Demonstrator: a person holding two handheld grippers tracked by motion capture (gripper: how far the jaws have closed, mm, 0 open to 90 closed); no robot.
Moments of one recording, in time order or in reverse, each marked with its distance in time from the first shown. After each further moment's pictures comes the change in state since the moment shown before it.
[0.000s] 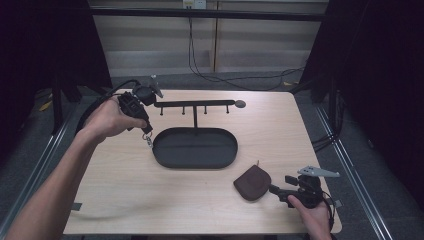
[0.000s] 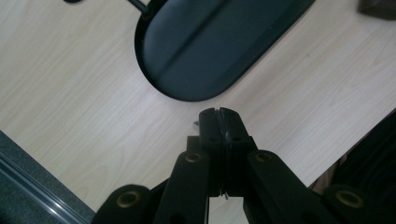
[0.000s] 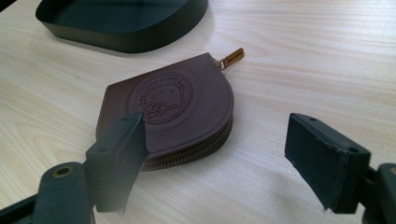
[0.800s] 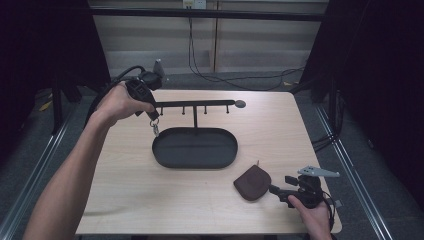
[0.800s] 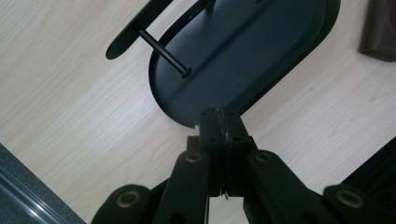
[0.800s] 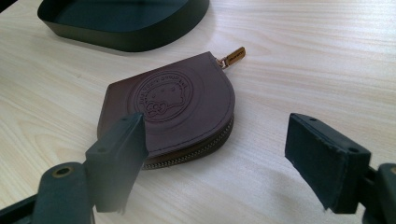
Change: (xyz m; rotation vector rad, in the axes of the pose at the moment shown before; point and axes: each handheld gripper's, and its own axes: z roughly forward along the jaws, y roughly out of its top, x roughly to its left) left arm 0.026 0.032 0.004 -0.013 -0.031 -0.062; right arm 0.000 0.000 0.000 0.006 0.004 0.005
